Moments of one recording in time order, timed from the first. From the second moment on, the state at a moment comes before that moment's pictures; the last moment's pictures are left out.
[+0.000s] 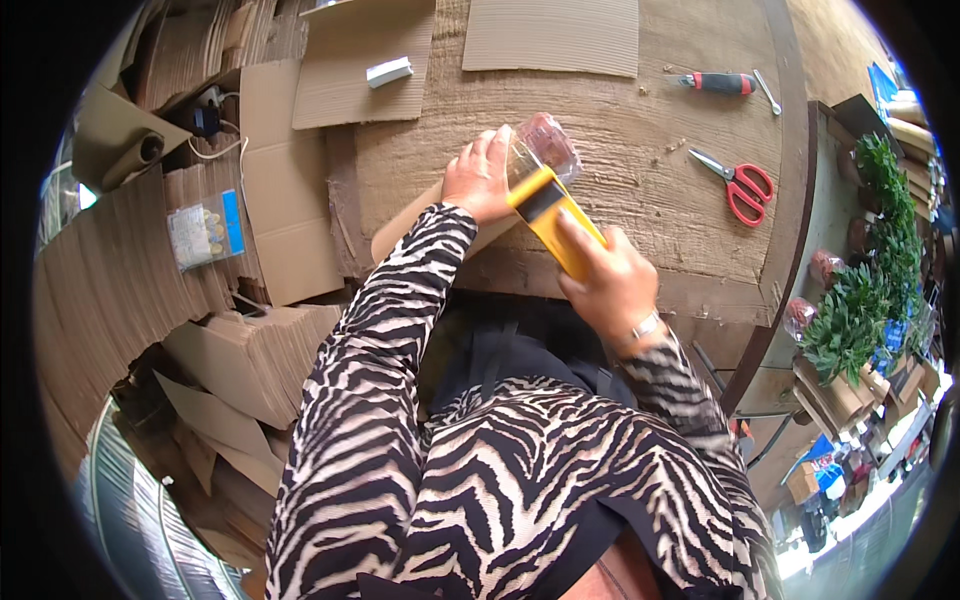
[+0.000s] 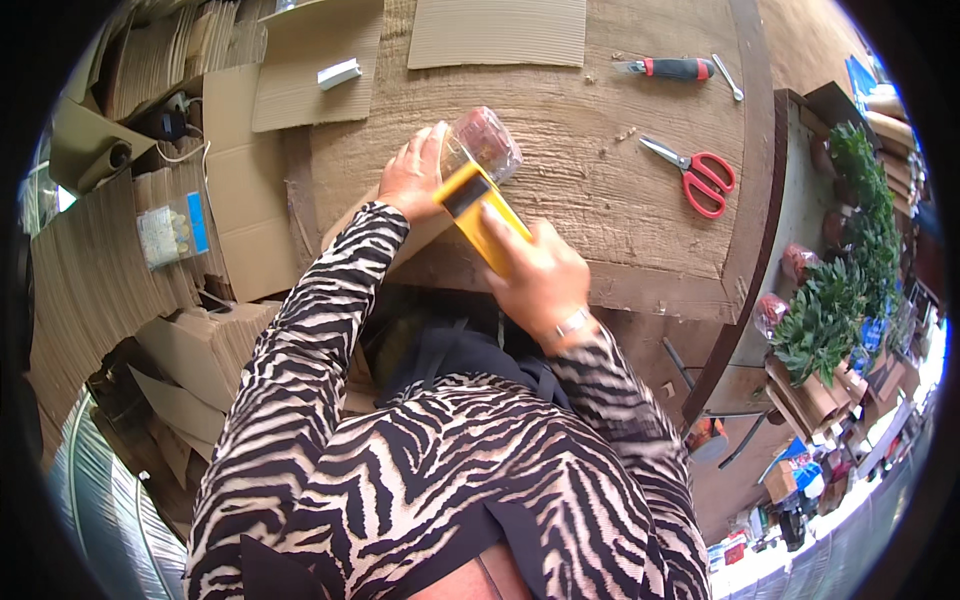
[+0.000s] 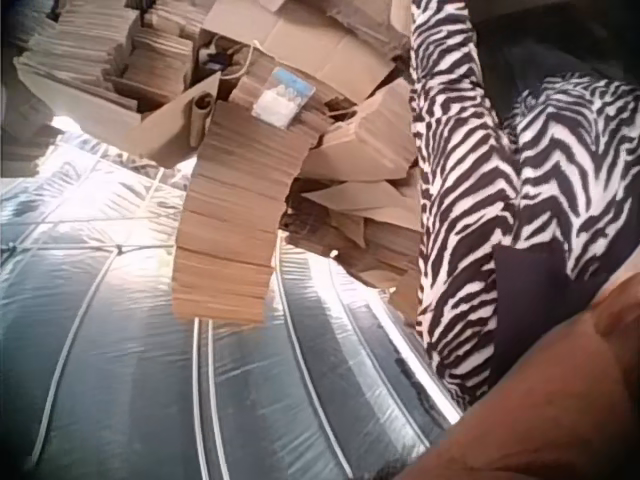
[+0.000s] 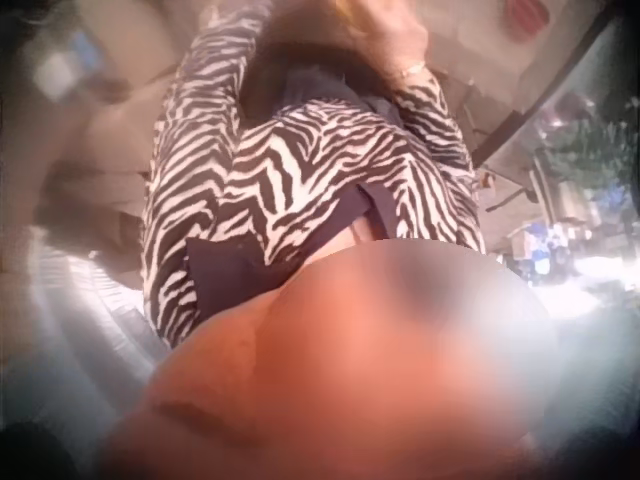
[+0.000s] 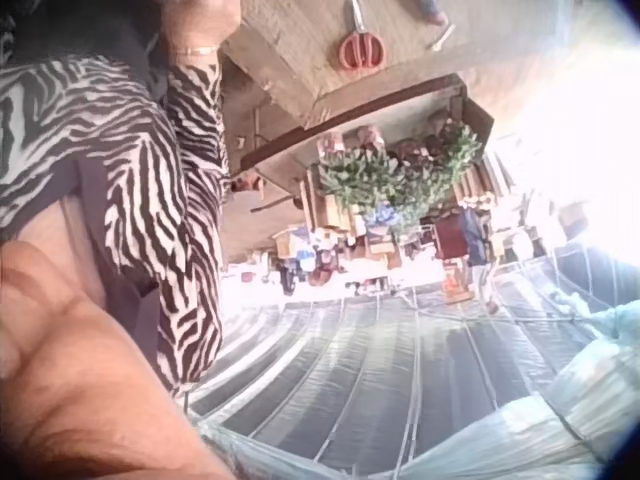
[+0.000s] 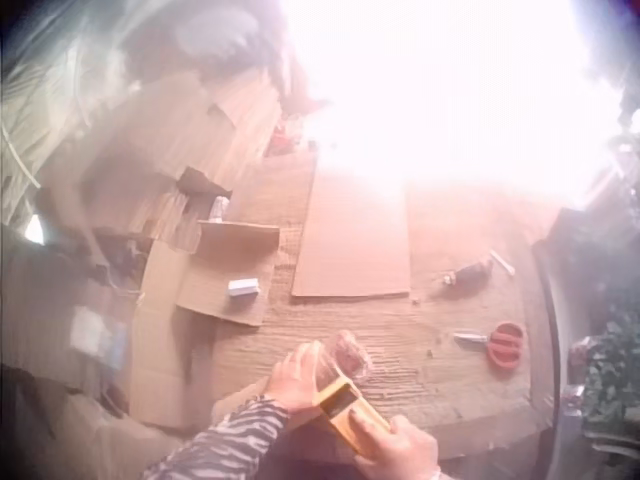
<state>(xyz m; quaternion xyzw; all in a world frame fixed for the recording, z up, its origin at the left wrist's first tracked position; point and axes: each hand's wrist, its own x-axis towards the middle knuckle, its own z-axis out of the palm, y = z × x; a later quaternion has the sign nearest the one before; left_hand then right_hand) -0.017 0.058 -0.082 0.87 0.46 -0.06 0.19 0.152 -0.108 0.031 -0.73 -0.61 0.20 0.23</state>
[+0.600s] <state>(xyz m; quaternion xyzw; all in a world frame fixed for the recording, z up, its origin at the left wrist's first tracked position) -0.027 0.148 -0.053 0.85 0.43 -0.09 0.30 0.141 -0.056 -0.036 -0.79 -0.56 0.20 0.17</state>
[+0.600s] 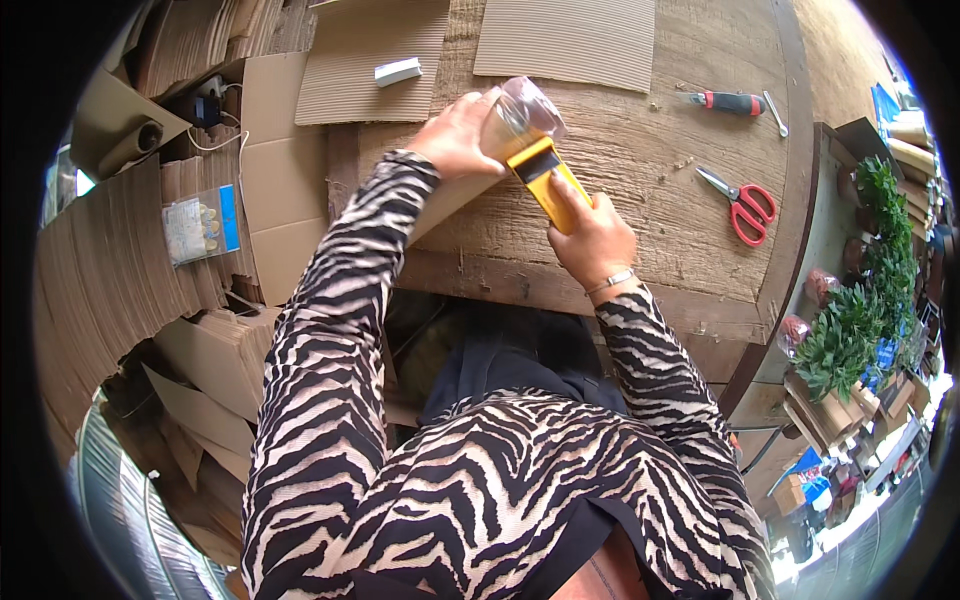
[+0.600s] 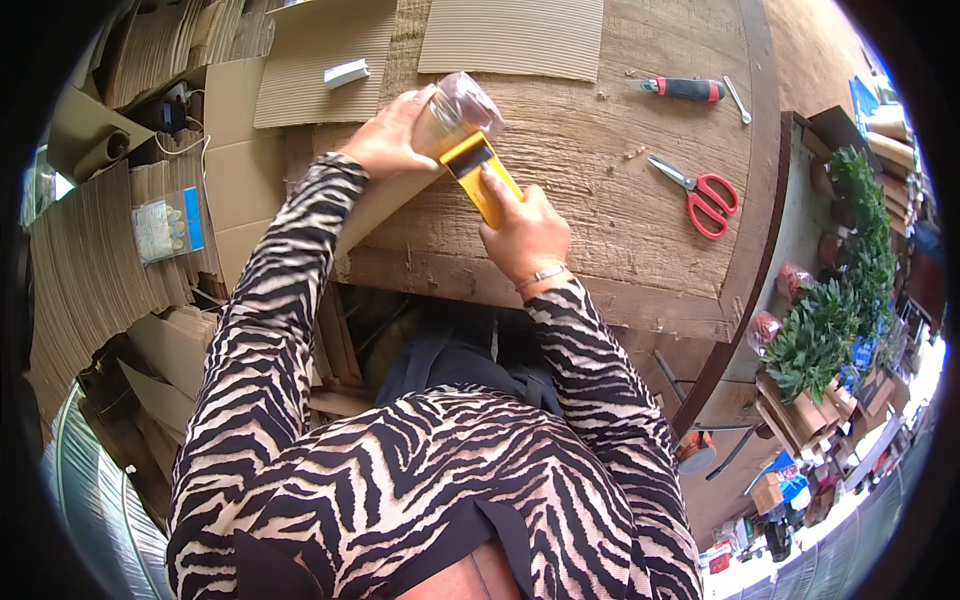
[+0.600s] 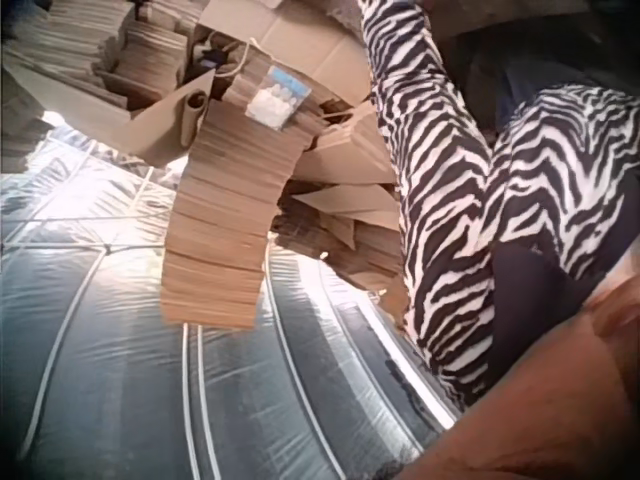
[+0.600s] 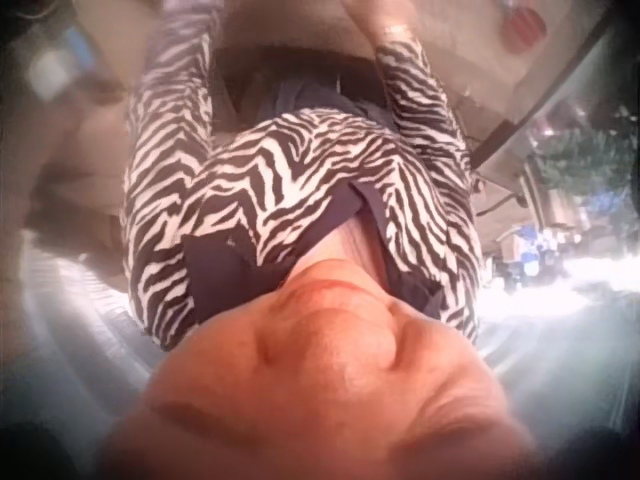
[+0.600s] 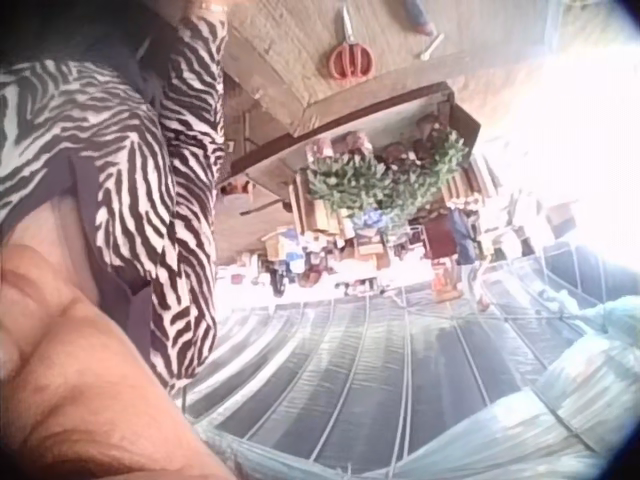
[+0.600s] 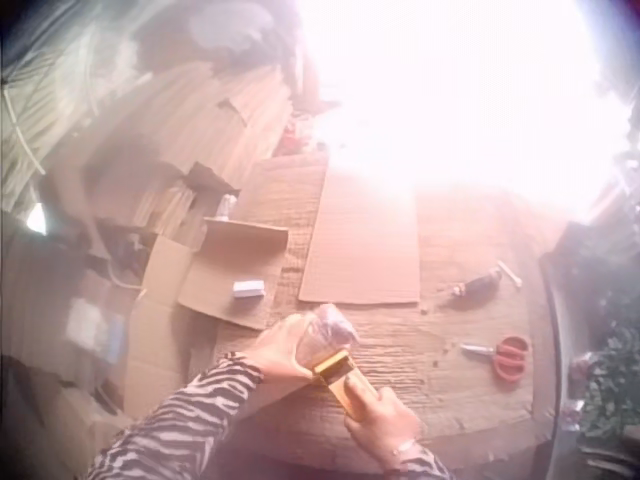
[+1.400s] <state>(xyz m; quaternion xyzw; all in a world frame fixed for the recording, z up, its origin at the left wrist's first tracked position) -0.101 0.202 -0.087 0.76 0.40 0.02 0.51 0.158 -0.022 0.010 -0.76 -0.57 0.29 -0.11</state>
